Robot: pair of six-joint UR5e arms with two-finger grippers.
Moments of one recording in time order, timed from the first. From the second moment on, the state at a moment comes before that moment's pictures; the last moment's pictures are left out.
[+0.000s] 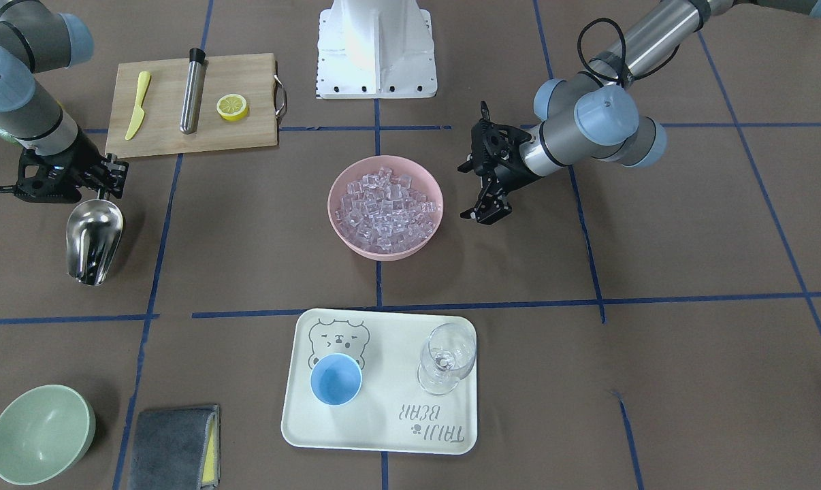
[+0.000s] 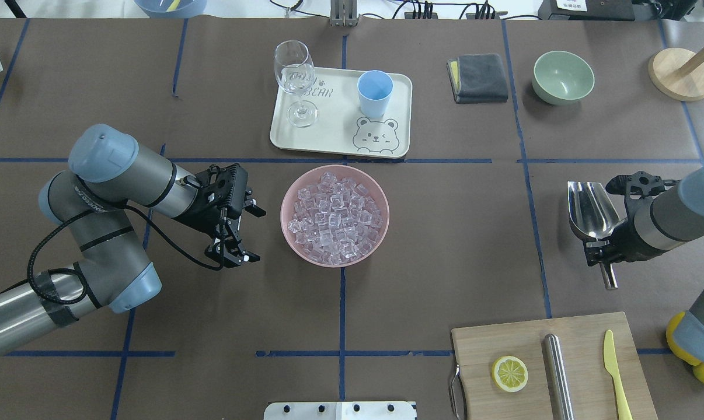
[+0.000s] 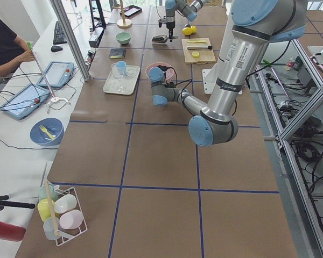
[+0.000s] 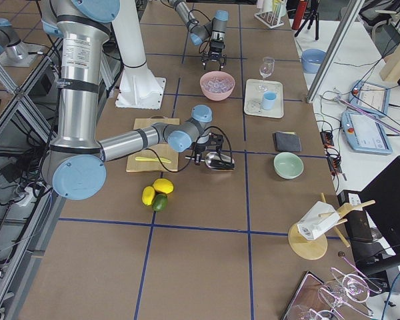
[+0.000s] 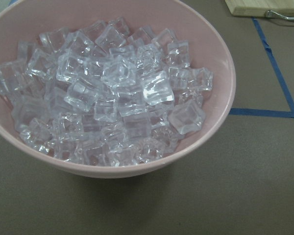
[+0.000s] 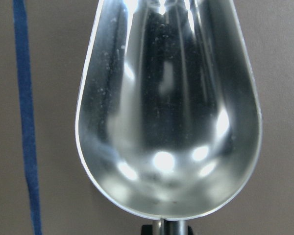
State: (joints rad) left arm -0.64 -2.00 -1.50 -2.51 -2.30 0.13; right arm 0.74 -1.68 1.89 -1.20 2.08 1.02
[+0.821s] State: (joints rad) left arm -0.64 -2.00 -1.50 -2.50 -2.27 0.12; right arm 0.86 -1.52 2.04 -1.27 2.07 0.91
